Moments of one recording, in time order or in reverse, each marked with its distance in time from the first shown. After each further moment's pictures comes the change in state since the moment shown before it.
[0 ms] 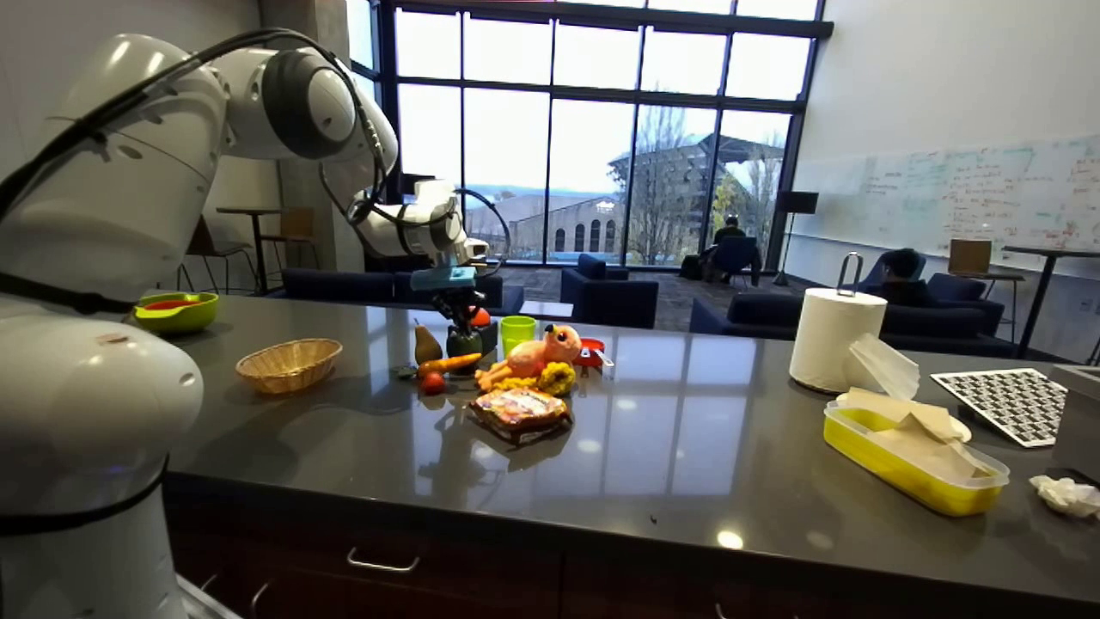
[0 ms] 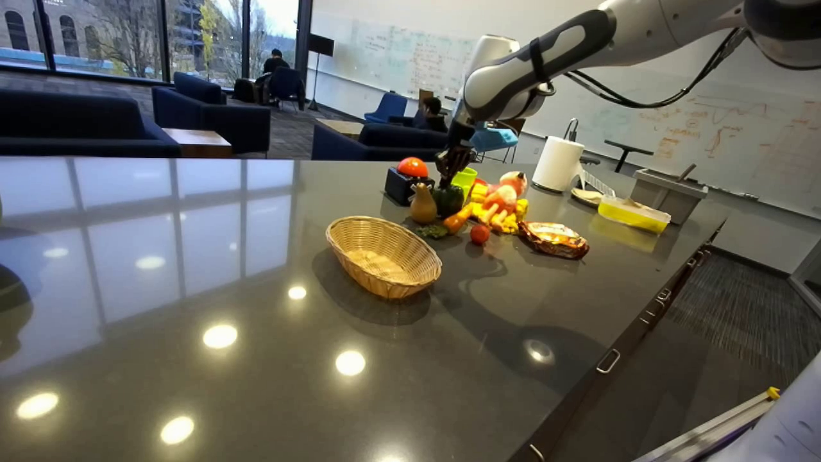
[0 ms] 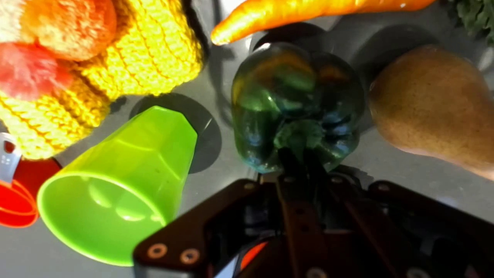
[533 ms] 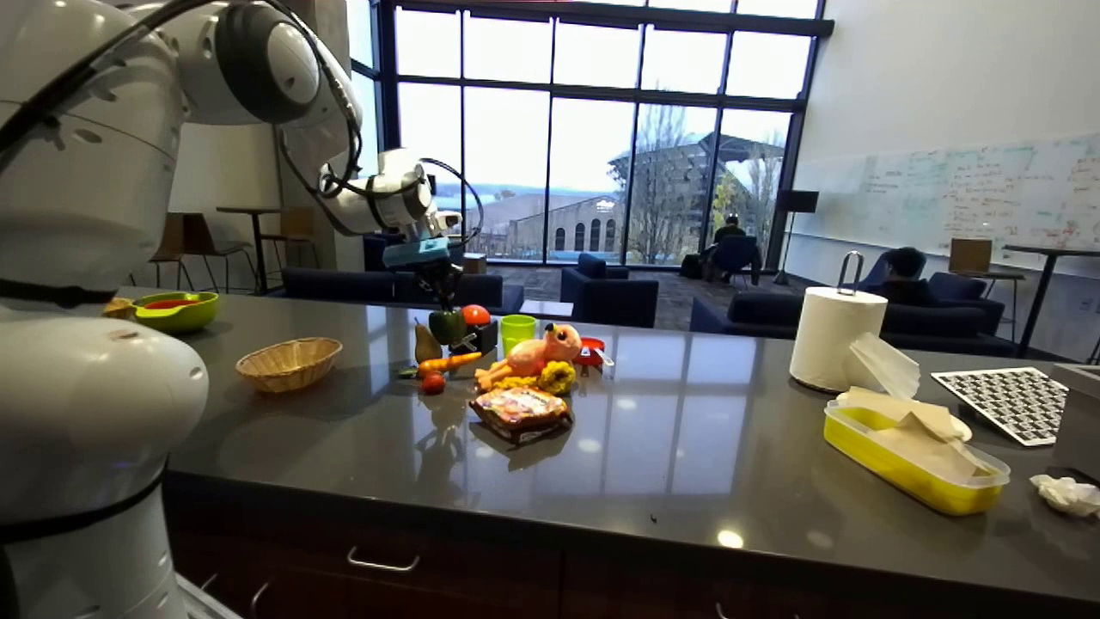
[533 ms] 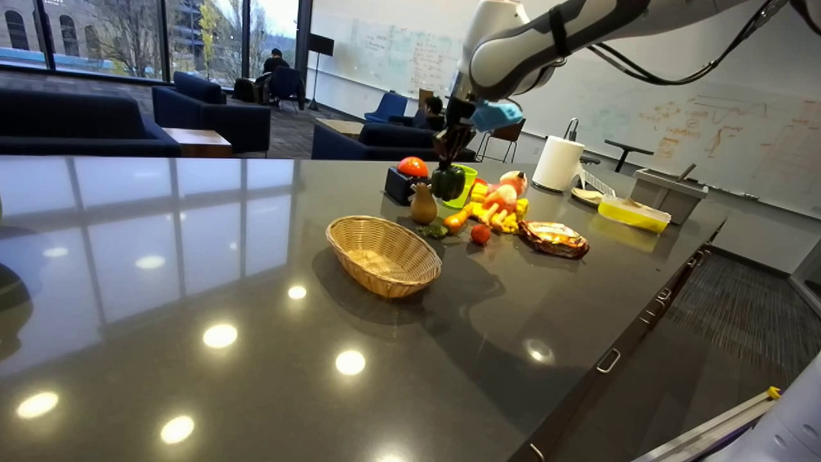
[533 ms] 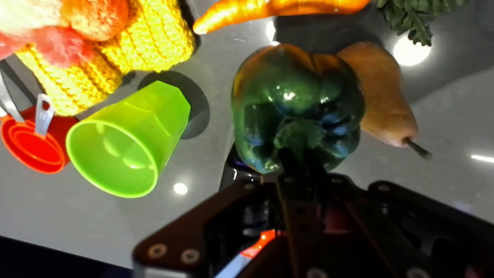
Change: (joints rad) arm 0.076 -0.141 -0.005 -0.083 -0.119 -0.031 0.110
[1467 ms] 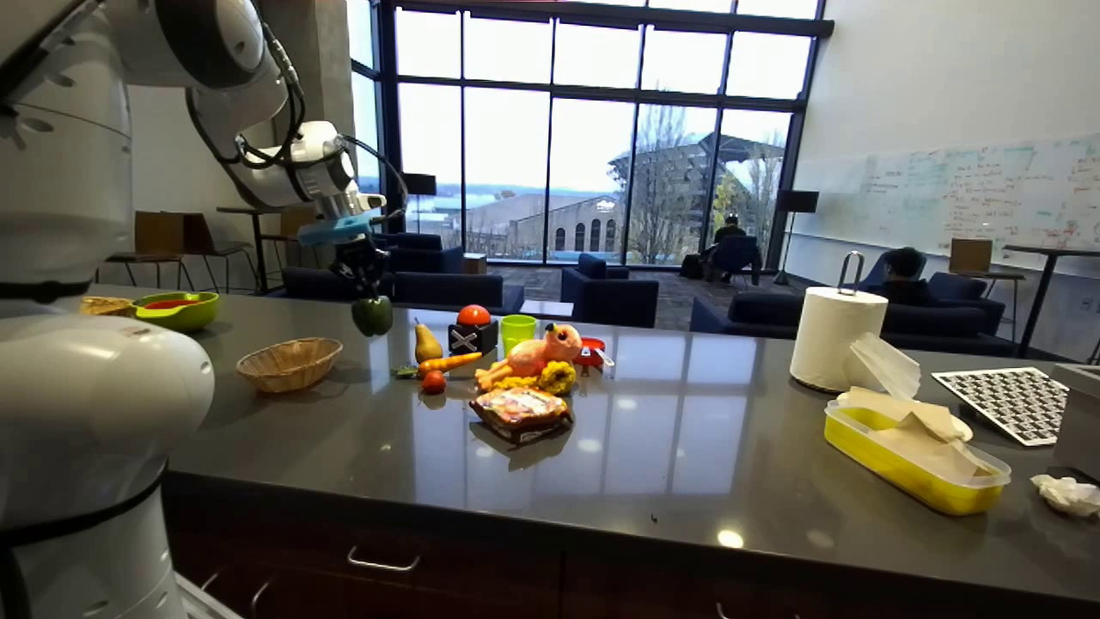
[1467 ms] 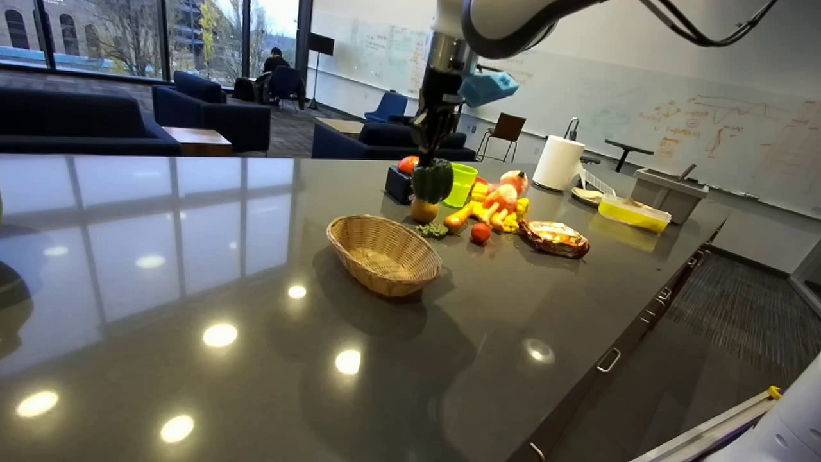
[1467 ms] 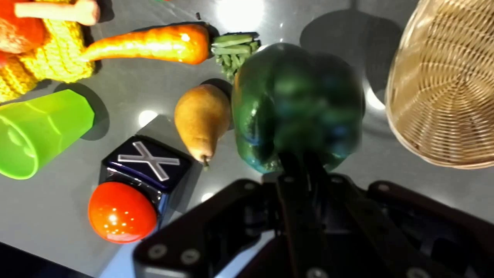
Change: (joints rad) arm 0.100 -0.159 0.148 -0.115 -0.028 -0.174 0.086
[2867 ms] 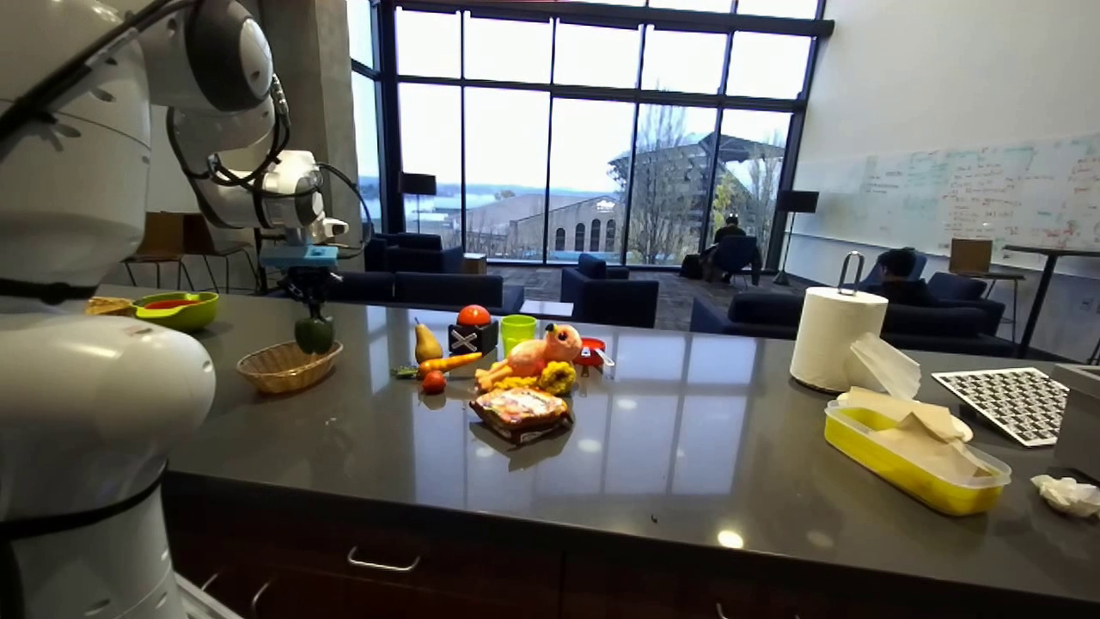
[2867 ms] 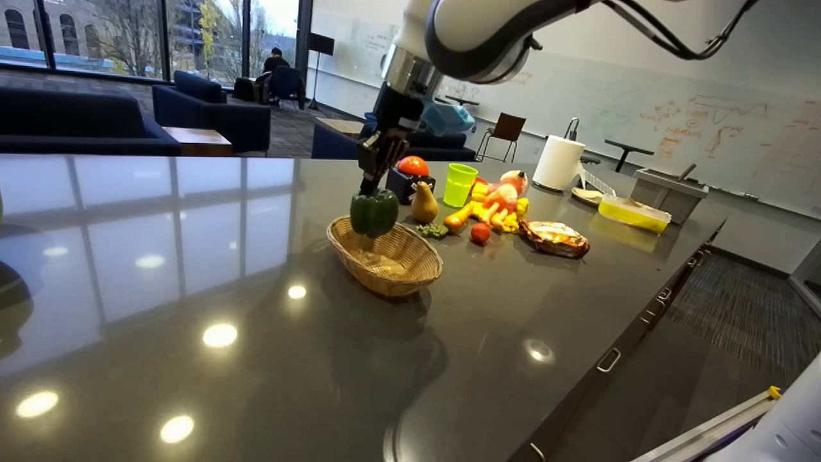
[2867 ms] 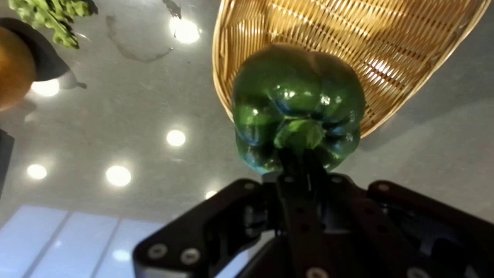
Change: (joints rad) arm 0.016 0.089 0.112 -0.038 0.218 0.204 -0.168
